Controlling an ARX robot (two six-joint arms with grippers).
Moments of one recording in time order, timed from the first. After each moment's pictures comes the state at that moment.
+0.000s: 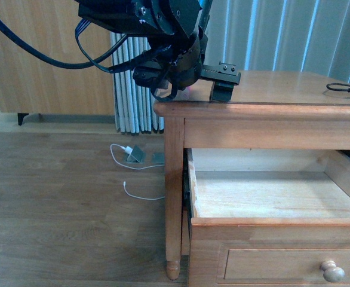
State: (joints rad) left arm -0.46 2.33 2.10 -0.24 -0.30 0.00; right arm -0.13 0.29 0.14 0.14 -0.12 0.01
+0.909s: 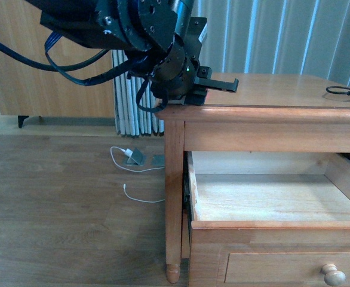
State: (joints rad) left arm -0.46 2.14 1.76 0.05 0.05 0.09; right arm -0.13 0.29 0.14 0.14 -0.12 0.01
